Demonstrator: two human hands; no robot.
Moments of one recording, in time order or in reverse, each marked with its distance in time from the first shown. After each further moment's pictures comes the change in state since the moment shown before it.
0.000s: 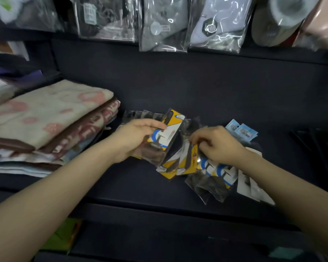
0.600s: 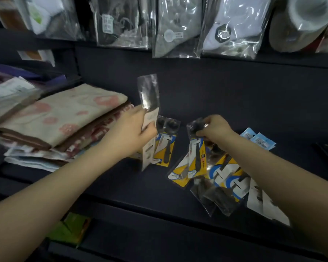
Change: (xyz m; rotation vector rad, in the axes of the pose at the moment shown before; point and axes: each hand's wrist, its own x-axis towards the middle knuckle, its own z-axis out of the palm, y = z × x) left_hand -0.020 0.016 -0.014 0.866 0.484 0.606; right_hand 0.073 0.018 0.014 0.353 0.058 0.692
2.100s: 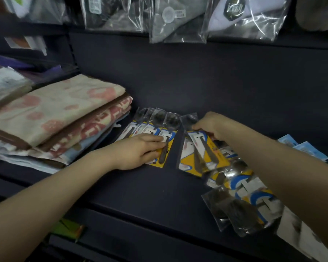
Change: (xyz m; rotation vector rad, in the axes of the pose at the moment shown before) left_hand -0.009 -0.048 0.055 0.159 -0.708 0.053; right_hand 0.034 -0.006 0.017 0.107 -0.277 0.202
